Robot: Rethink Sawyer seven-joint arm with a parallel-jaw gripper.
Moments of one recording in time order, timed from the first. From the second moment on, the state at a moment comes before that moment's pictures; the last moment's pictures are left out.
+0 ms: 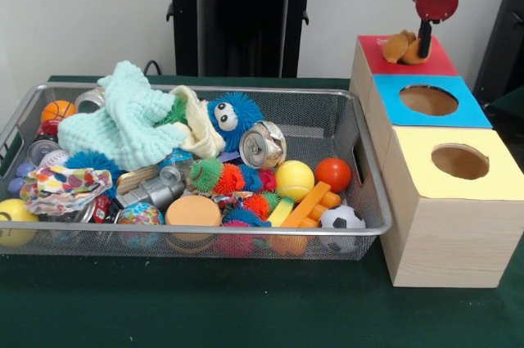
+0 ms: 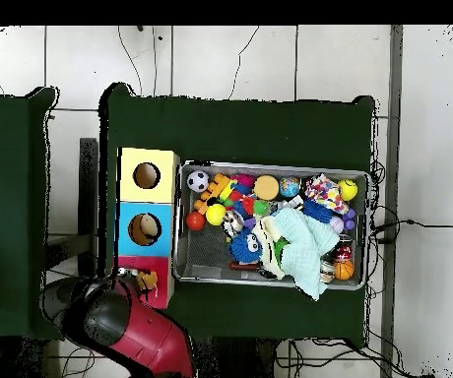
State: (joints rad) arm 0.34 -0.79 -0.16 2.19 0.81 0.28 2.82
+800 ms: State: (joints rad) arm 0.53 -0.67 -0.38 2.02 0.62 0.46 2.82
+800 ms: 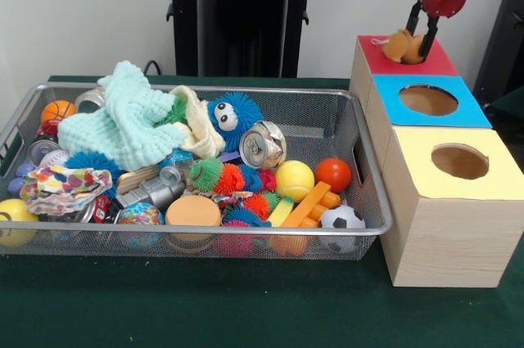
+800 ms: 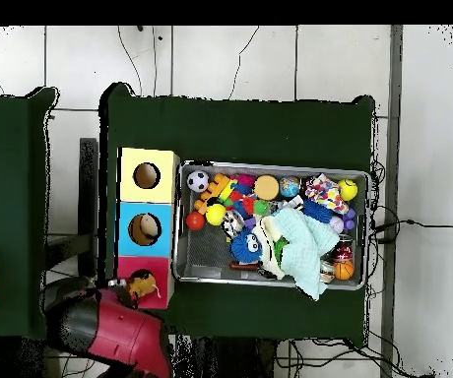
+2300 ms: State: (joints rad) arm 0.54 -0.76 -0.49 2.02 0.62 0.46 2.82
